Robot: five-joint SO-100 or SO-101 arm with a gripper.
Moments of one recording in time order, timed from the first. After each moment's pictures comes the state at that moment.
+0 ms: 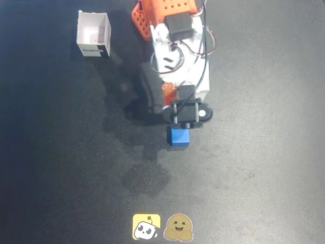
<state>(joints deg) -14.8 128.7 134.6 61.5 101.4</state>
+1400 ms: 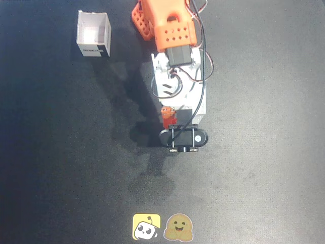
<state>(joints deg) -14.2 113.1 137.6 43.9 100.8</state>
